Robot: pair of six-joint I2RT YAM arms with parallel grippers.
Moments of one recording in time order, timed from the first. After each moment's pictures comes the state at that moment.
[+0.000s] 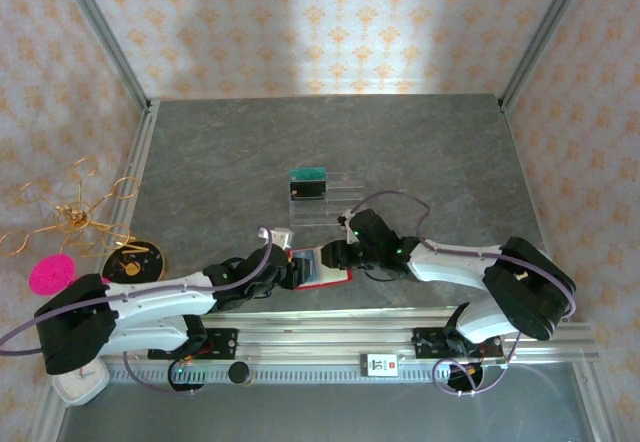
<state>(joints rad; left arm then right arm) -0.96 1.09 0.36 -0.01 -0.22 -0.78 0.85 1.41 0.56 0.08 -0.29 0.76</state>
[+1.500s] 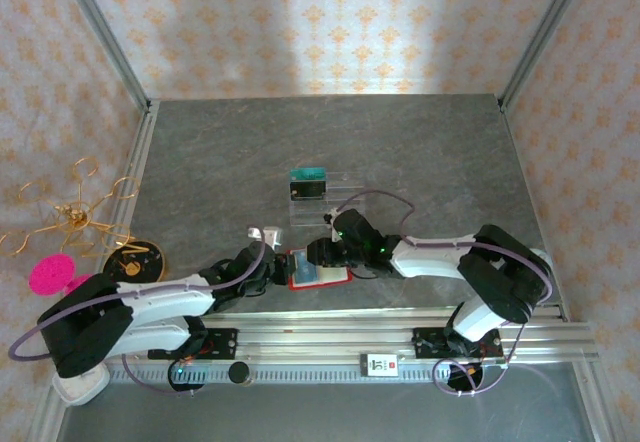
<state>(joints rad) -0.83 1.15 0.23 0.22 -0.12 -0.76 0.91 1.55 0.64 0.19 -0.27 0.85</state>
